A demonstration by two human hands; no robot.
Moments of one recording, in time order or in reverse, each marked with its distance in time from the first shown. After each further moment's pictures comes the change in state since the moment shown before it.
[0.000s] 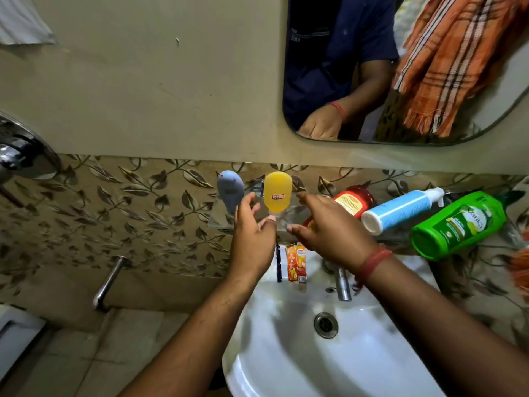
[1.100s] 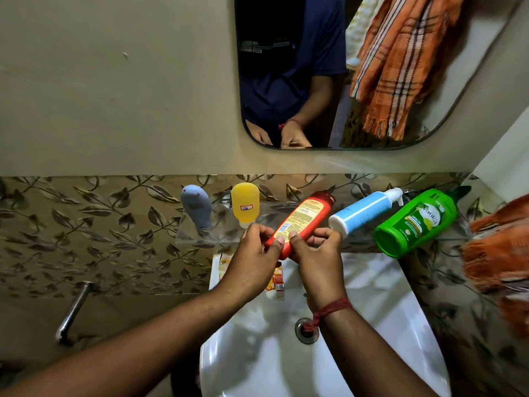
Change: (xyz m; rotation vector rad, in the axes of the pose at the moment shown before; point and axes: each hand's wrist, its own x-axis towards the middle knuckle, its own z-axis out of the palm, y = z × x) left_hand -0.006 -0.005 0.032 0.177 -0.342 -0.016; right_hand -0.031 0.007 0.044 1.110 0.583 0.687
